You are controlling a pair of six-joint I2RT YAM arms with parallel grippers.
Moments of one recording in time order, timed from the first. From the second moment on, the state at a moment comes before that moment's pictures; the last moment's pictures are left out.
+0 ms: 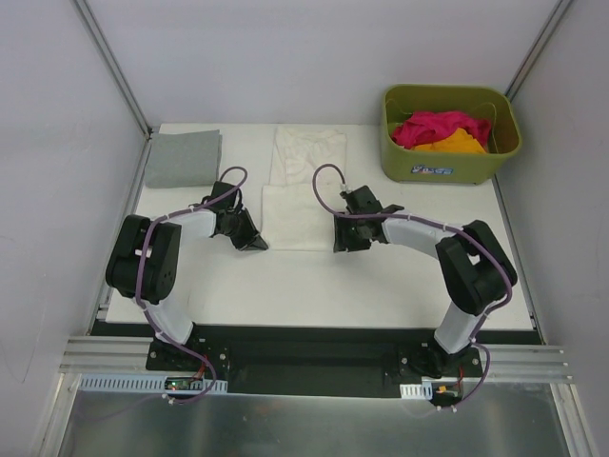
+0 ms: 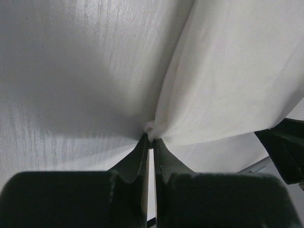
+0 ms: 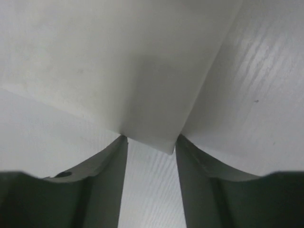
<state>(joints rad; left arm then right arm) -0.24 1.71 0.88 -0.28 0.41 -0.76 0.59 1.72 1.01 -0.36 -0.09 0.42</state>
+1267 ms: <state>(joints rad) -0.44 0.50 0.45 -0.68 0.36 -0.92 0.90 1.05 0.77 -0.64 -0.41 0.59</state>
